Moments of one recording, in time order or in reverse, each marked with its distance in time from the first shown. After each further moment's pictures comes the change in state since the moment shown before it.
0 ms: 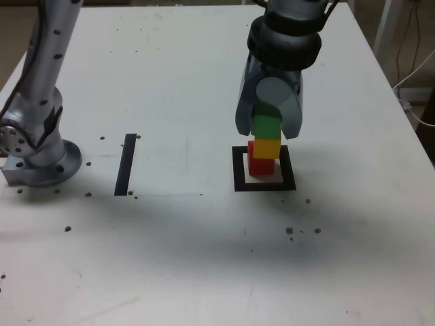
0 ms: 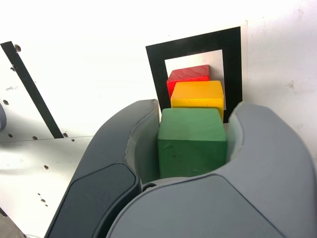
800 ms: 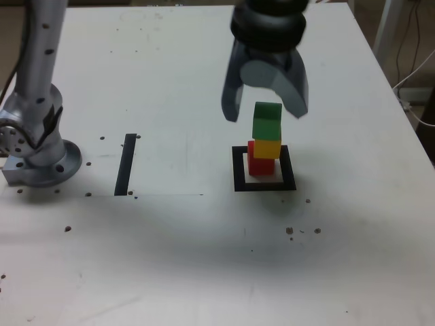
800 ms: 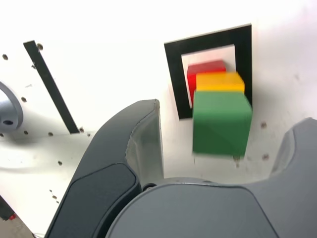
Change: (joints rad) arm -0.012 -0.118 0.046 0.020 -0.001 -0.004
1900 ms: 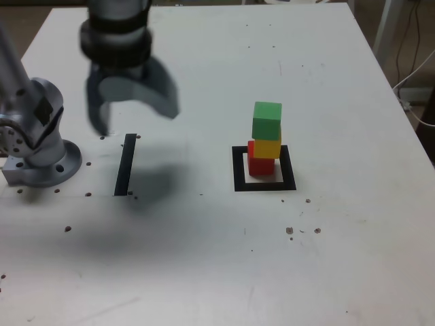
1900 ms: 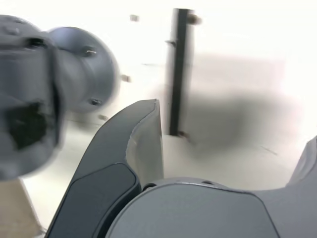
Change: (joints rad) arm -0.031 -0.478 0.808 -0.228 -0.039 -0.316
